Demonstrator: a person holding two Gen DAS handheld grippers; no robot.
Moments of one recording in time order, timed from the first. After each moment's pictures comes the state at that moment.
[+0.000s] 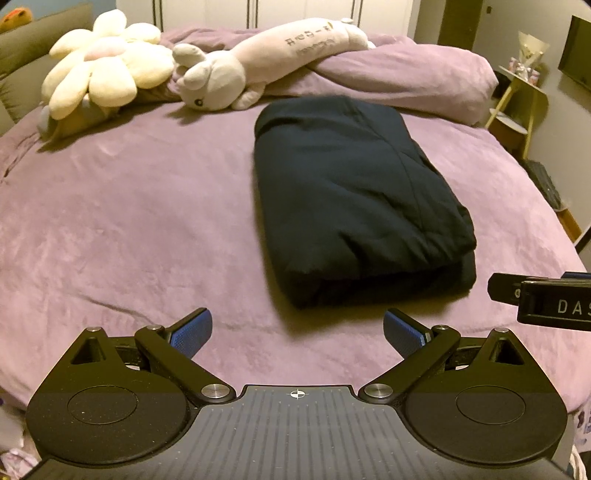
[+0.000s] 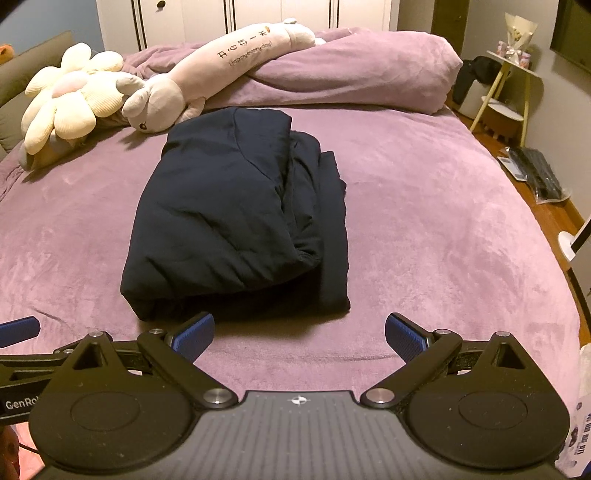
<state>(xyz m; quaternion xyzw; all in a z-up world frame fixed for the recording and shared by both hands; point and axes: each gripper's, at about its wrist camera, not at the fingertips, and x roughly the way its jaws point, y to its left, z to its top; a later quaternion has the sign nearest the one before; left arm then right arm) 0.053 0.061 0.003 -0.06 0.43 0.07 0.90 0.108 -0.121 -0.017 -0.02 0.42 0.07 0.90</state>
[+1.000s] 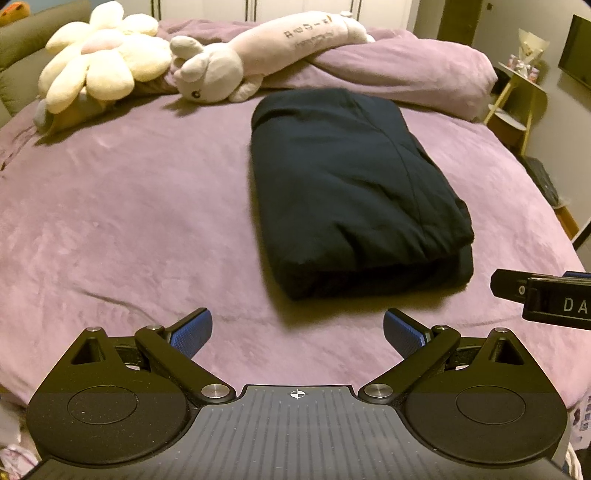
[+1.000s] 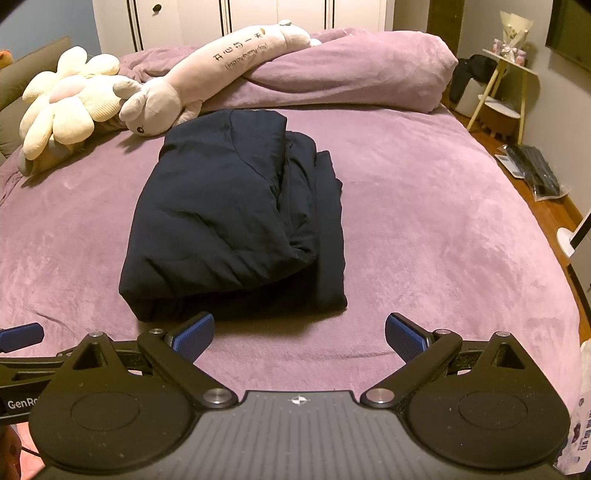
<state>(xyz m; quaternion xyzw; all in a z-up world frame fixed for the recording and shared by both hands) 0.053 0.060 0.000 -0.07 0.44 0.06 0.90 0.104 -0.127 -0.017 -0.01 0.42 0.07 0.90</state>
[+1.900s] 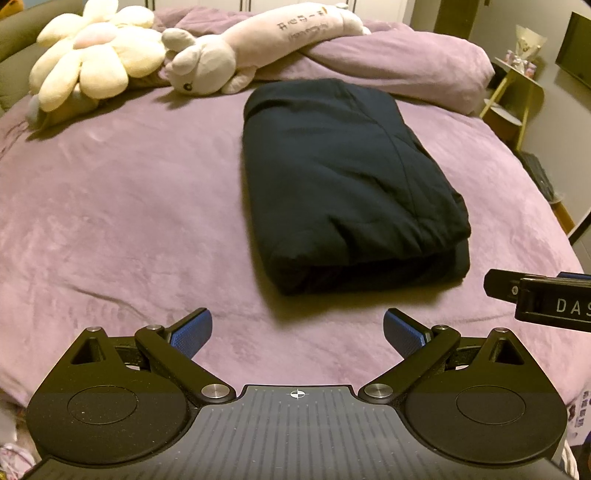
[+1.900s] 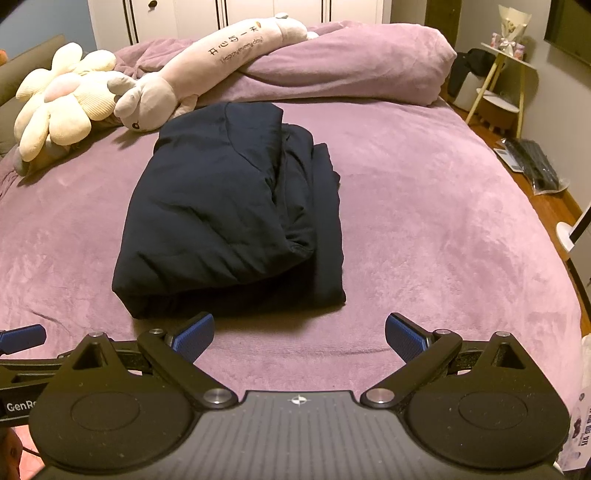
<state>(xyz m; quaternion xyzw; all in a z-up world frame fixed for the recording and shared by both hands) 0.059 0.059 -0.006 -0.07 0.45 0.05 0.89 0.107 -0.125 -0.024 -0.01 0.43 0.06 0.90</state>
